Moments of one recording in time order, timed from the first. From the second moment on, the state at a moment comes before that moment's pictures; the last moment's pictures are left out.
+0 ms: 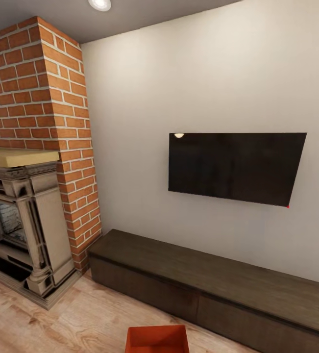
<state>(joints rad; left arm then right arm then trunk) -0.20 0.00 -0.03 0.00 0.27 -0.12 -0.01 -0.12 -0.04 0.24 0.03 -0.19 -0.22 -0.06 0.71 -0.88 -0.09</state>
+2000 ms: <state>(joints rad) -0.20 0.01 -0.03 -0.01 0.26 -0.12 -0.01 -0.12 -0.04 0.24 0.03 -0.19 -0.22 -0.07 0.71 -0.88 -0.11</state>
